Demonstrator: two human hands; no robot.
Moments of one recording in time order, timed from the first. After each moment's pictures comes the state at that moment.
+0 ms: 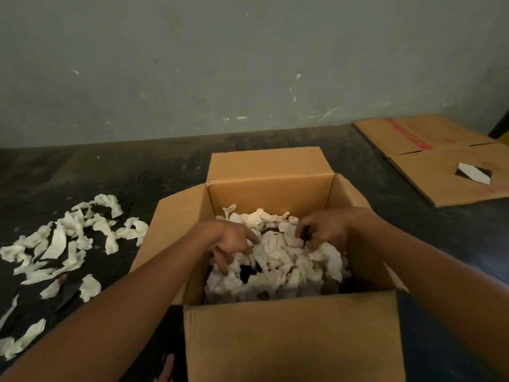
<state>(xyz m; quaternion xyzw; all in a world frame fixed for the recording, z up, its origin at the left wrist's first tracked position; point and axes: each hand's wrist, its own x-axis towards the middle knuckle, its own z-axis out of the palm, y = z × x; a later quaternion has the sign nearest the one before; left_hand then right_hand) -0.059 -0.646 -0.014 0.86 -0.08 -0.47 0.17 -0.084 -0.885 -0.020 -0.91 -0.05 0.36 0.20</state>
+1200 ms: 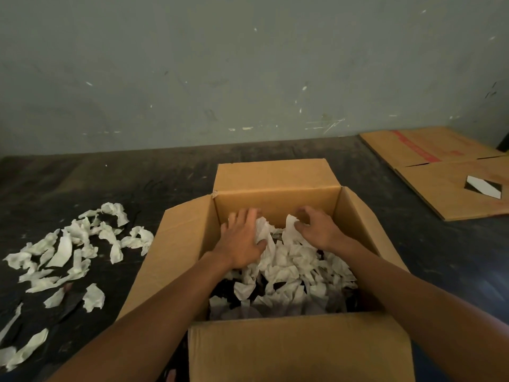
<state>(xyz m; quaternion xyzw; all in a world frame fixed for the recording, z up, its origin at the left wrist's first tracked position) -0.055 -0.646 -0.053 0.95 -0.23 -0.03 0.19 -0.071 -0.860 -0.056 -0.94 0.08 0.05 0.34</state>
